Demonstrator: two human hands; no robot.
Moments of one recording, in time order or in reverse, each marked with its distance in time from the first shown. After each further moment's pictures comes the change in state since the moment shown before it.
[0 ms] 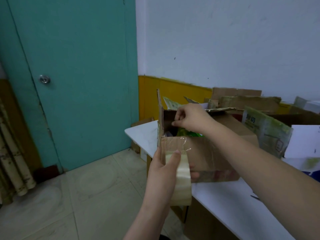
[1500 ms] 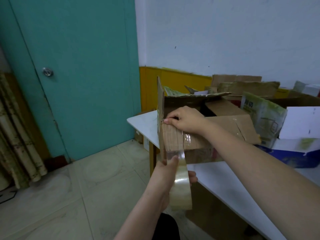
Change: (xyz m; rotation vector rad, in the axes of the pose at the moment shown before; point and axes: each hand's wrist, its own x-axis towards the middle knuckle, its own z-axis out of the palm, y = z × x) left_hand -0.002 -0.057 -0.013 0.039 -0.020 -0.271; right_hand -0.019 0.018 0.039 -0.052 -0.151 -0.234
